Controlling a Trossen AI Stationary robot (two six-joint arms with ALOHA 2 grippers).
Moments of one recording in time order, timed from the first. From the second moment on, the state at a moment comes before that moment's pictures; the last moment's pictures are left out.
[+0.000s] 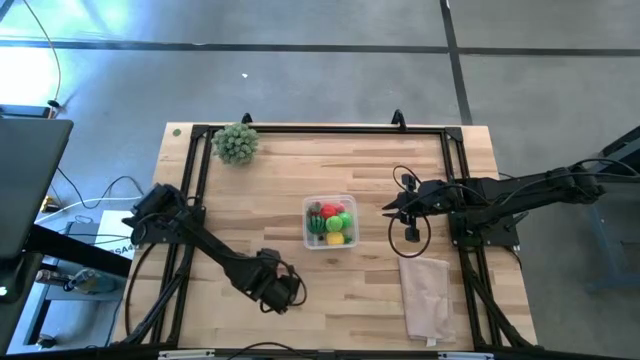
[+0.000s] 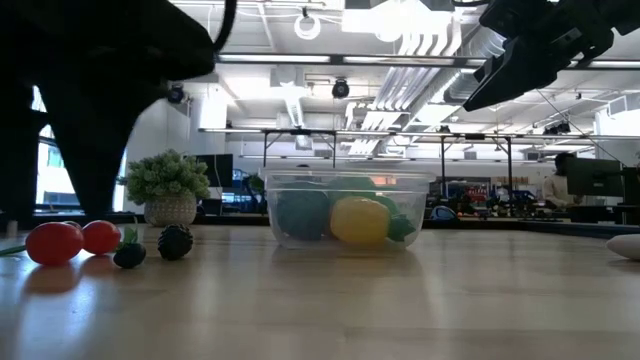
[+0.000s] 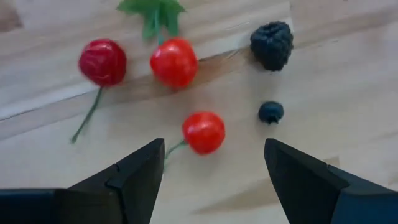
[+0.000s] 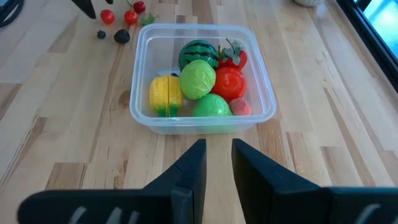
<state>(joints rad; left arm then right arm) -0.49 1.88 1.26 -0.88 -0.15 -1.89 0.07 0.86 0.57 -0.34 0.10 -0.03</state>
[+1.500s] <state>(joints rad) -0.49 1.89 1.18 -0.81 -0.20 -1.81 0.07 0.86 0.57 -0.34 0.10 -0.03</state>
